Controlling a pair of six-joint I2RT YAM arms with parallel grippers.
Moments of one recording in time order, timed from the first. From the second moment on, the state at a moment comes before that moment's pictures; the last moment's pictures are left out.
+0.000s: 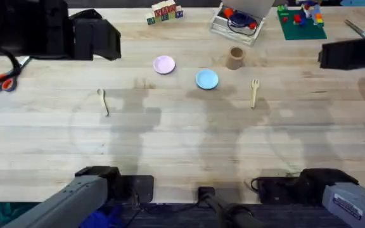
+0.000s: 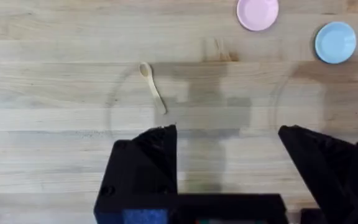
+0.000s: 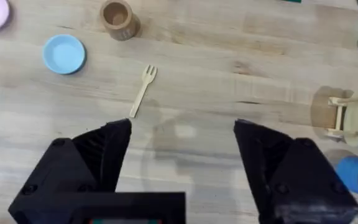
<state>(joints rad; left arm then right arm) 0.00 1.16 1.58 -1.49 0.01 -0.02 -0.02 0.97 1.37 -1.27 0.01 -0.11</state>
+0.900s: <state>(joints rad) 0.00 1.23 1.39 -1.43 -0.09 -0.19 -0.02 1.08 1.39 -1.32 0.01 -0.11</state>
